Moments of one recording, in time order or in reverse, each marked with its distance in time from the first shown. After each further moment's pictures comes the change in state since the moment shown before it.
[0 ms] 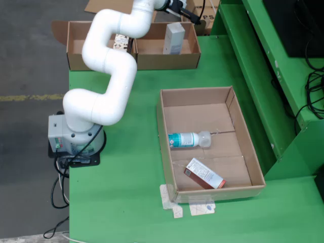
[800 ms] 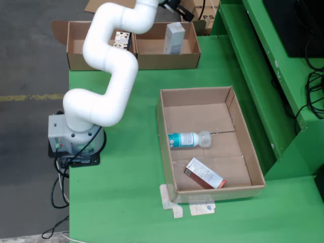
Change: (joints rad) arm -0.060 0.143 -0.002 -0.135 0.357 0.038
